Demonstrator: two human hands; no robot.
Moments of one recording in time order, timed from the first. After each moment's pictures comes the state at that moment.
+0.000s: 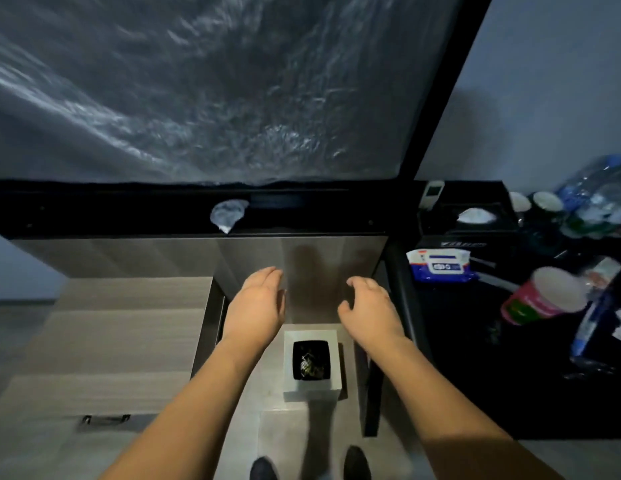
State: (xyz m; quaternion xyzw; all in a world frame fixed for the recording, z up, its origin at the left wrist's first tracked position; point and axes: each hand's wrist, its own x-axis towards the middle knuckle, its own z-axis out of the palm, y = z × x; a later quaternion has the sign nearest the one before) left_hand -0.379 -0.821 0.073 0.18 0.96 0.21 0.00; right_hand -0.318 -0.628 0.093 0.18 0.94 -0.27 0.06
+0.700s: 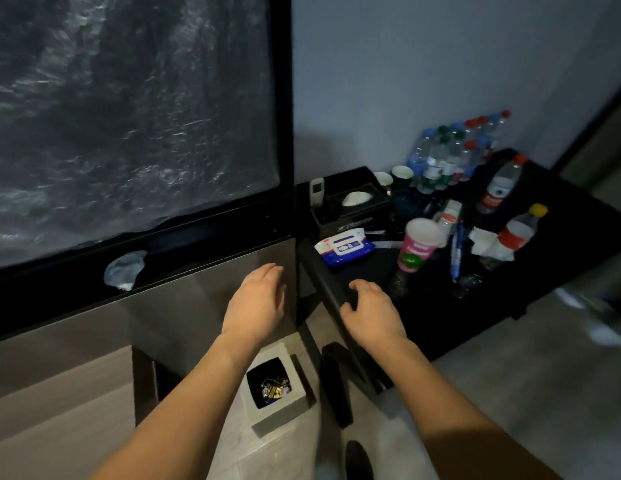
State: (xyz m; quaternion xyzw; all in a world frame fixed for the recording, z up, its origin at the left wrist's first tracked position) left_hand -0.357 -0.721 0.116 0.38 0.90 0.21 0.02; right_hand -0.218 -0.570 0.128 0.39 0.87 -0.29 -0.01
